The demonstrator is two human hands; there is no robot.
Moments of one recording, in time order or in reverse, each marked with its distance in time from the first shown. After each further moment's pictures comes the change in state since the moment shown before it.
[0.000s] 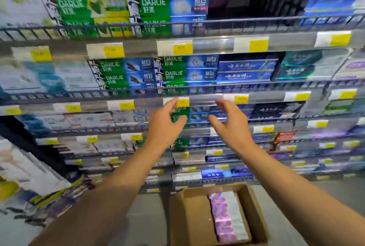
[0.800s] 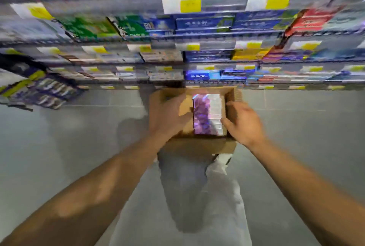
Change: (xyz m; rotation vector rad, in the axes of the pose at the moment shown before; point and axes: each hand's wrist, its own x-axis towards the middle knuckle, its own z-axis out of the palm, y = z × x) left_hand -0.138 -0.113 0.331 0.277 -0.423 -0.543; right_hand -0.178 0.350 0.020 -0.208 -0.632 0.325
